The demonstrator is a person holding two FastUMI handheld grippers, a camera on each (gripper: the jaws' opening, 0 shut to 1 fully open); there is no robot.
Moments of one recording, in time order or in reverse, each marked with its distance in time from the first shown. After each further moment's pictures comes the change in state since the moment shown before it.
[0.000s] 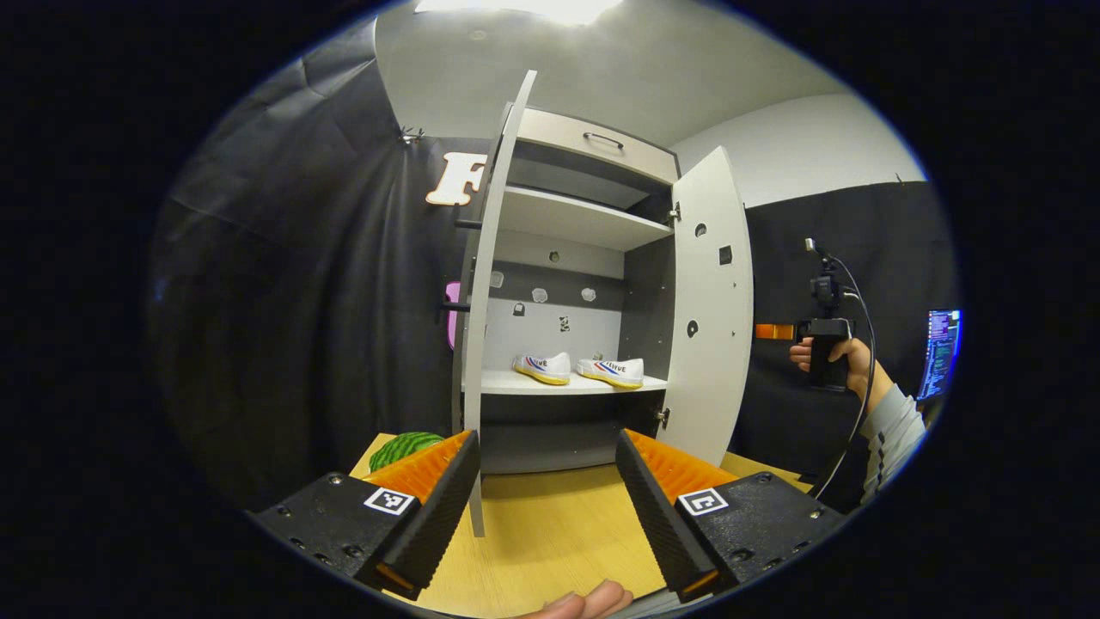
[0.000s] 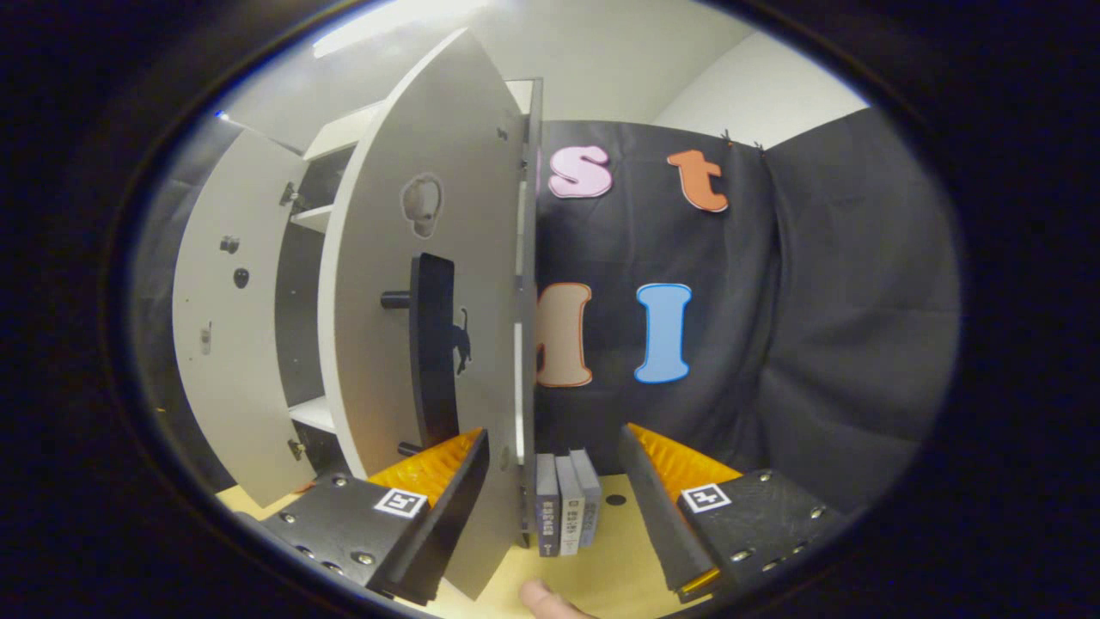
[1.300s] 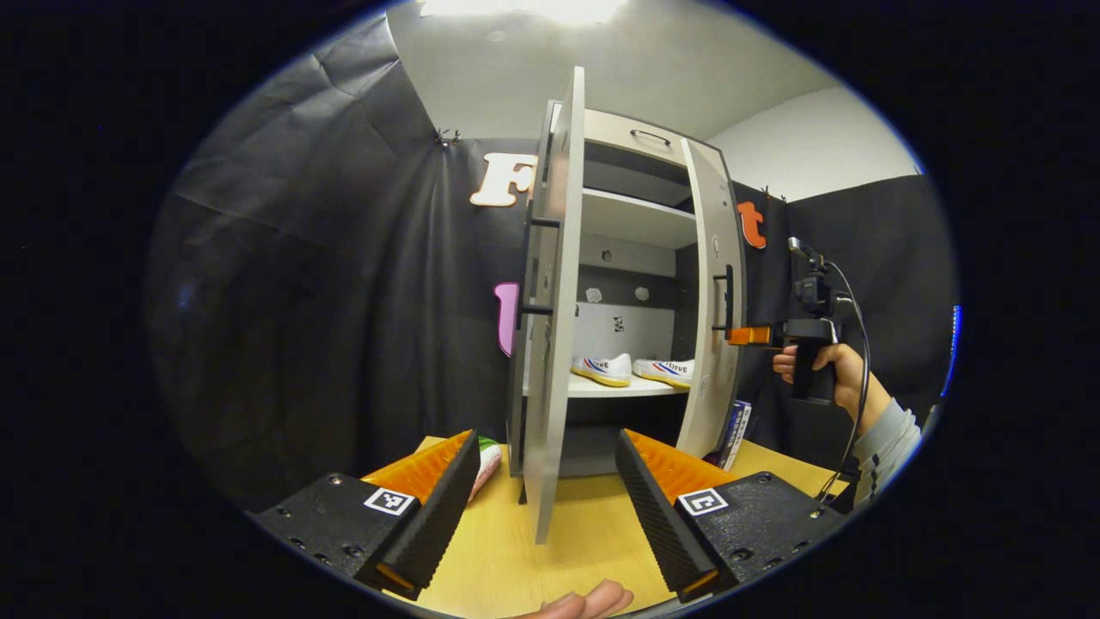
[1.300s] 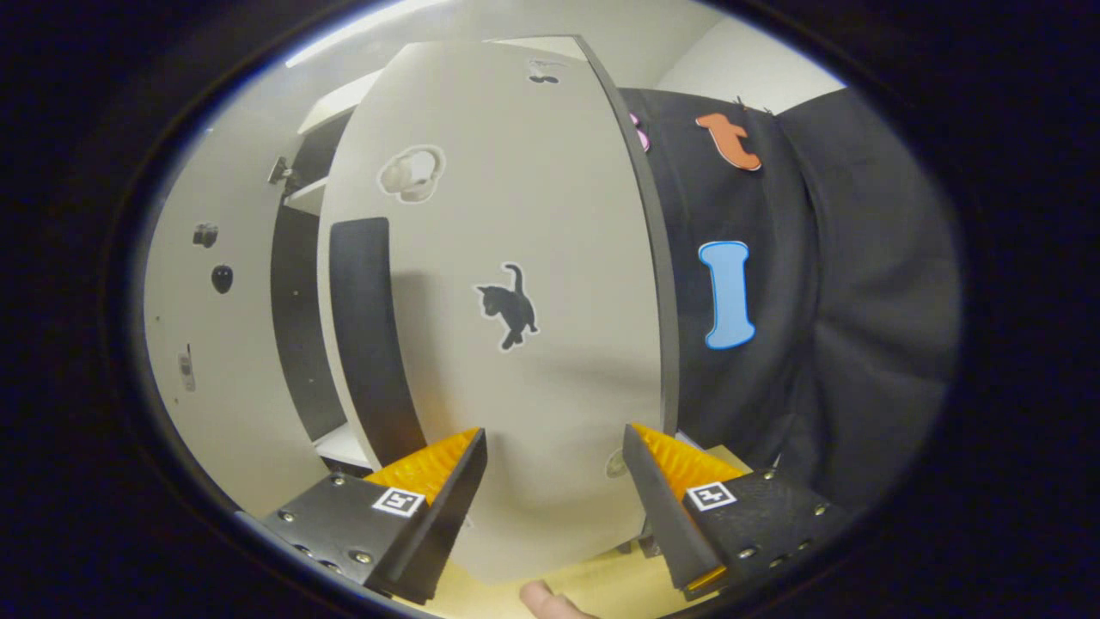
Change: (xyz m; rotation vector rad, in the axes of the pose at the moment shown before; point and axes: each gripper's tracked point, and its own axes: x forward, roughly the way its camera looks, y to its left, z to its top) left arm 0.009 0.080 0.014 0.029 0.005 0.170; right arm 0.071 0.131 -0.037 0.111 0.063 -0.005
